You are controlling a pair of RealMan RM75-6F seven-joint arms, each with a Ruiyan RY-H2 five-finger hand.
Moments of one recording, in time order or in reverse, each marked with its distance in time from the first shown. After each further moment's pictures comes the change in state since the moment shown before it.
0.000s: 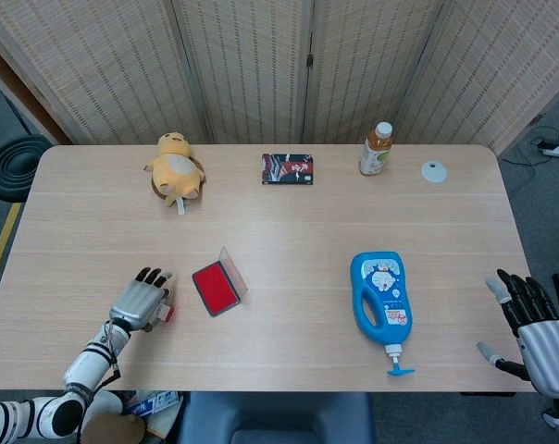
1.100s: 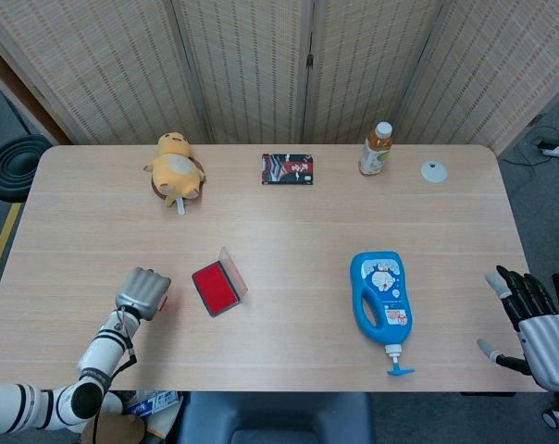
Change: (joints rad) left arm -0.190 0.009 -0.027 -0.133 -0.399 0.091 0.384; right arm 0.024 0.020 0.007 0.016 0.025 -0.039 0.085
